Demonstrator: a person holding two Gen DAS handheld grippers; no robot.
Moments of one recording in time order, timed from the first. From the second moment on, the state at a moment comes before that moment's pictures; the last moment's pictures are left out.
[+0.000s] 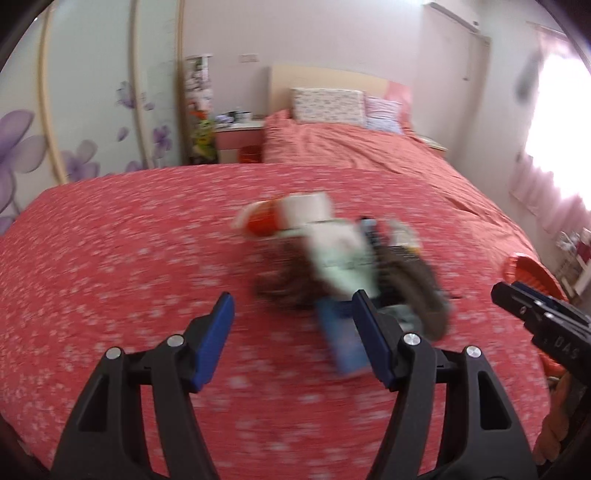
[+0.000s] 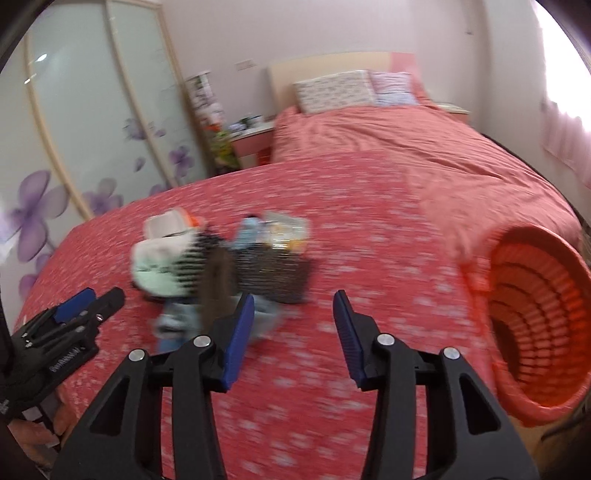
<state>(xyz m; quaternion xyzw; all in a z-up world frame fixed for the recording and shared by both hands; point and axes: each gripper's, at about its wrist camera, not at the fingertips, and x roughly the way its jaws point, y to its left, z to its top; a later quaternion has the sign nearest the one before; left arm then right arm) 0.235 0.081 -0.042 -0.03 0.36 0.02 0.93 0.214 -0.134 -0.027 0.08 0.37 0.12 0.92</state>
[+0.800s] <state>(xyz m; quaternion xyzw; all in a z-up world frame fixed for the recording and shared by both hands) 0.239 0.123 -0.079 -0.07 0.40 0.01 0.92 0.234 -0.070 -0.043 0.00 0.37 0.12 0.92</state>
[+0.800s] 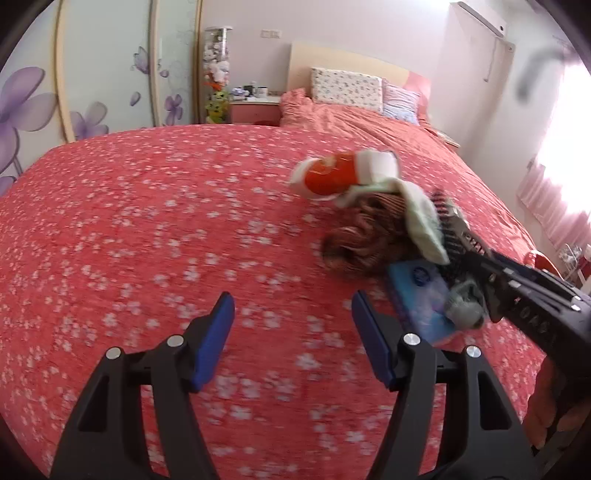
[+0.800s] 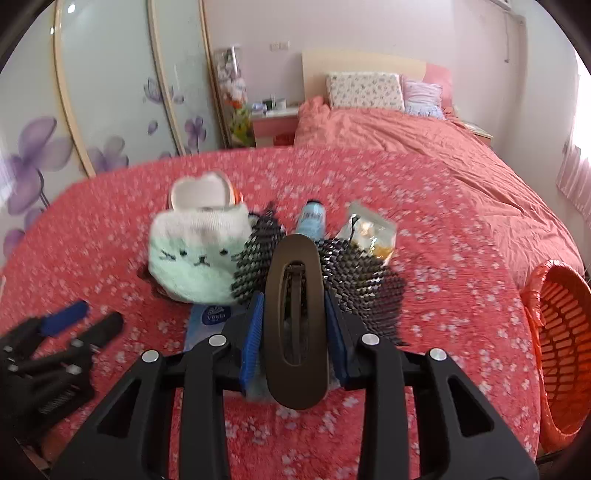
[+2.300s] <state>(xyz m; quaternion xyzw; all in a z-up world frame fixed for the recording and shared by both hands) 0.259 0.110 -0.099 -0.04 0.44 -0.01 0.90 0.240 -0.160 -0.079 0.09 0.44 0.02 0.89</state>
